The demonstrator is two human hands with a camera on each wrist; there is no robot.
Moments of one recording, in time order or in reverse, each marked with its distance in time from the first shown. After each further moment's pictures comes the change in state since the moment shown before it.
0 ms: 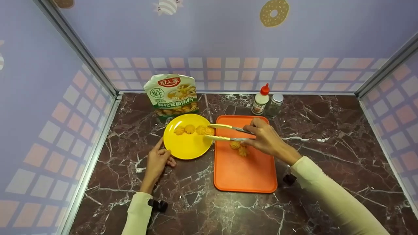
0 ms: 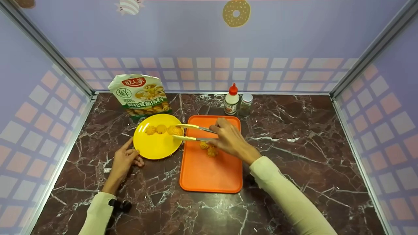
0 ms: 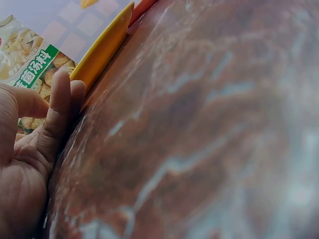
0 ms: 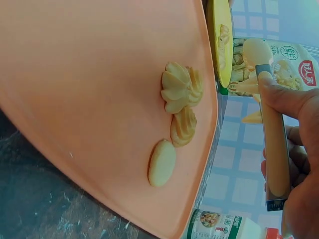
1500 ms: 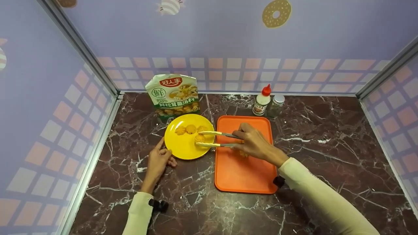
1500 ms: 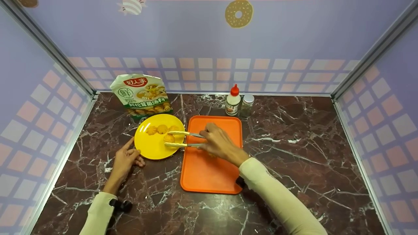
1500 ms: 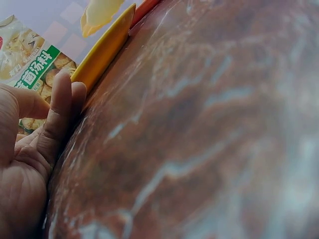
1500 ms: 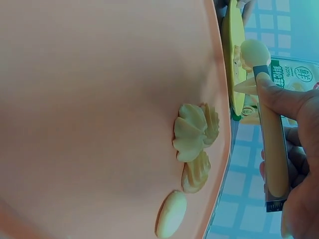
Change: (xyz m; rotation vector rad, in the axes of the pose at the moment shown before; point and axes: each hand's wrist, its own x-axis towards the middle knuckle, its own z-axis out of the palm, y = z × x) left_hand 0.000 -0.001 0.000 0.008 0.008 0.012; right_hand 0.013 -0.017 0.032 0.078 -0.065 -0.028
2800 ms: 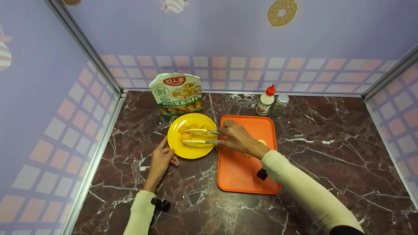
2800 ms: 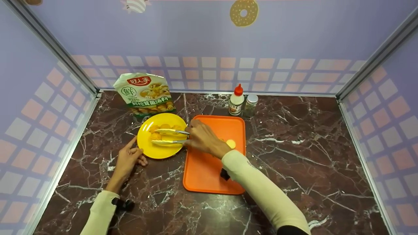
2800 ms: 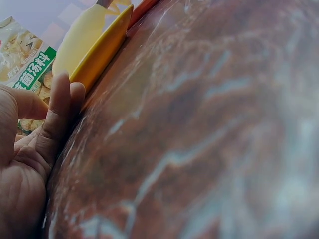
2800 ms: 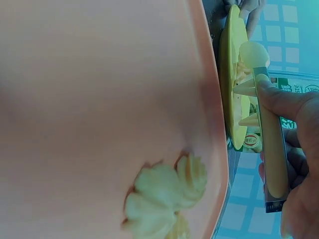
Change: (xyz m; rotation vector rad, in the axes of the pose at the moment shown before) left_hand -0.001 -0.001 -0.001 0.007 -0.005 0.005; right_hand 0.055 -0.017 0.036 -0.021 -0.093 0.000
